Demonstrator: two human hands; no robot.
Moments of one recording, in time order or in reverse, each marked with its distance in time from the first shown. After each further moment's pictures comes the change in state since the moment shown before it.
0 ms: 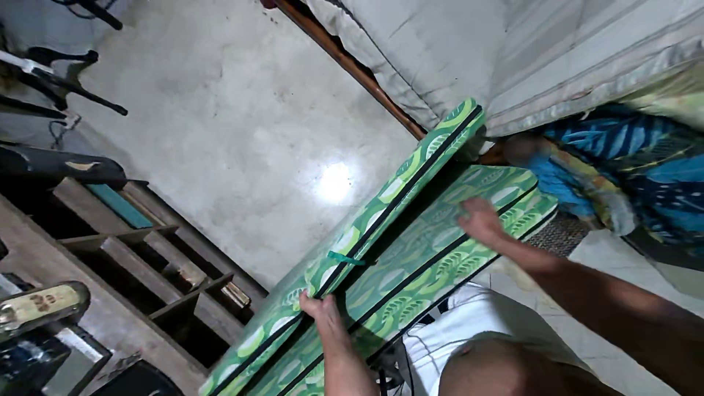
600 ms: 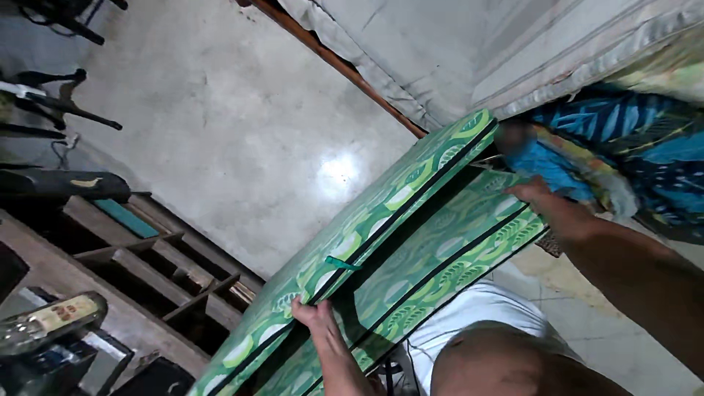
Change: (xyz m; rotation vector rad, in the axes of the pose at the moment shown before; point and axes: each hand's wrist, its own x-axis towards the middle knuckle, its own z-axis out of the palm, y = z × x) left_hand -0.039 0.016 0.009 0.073 -0.144 0.128; right_hand 0.056 0.166 -0.040 0.467 0.076 0.744
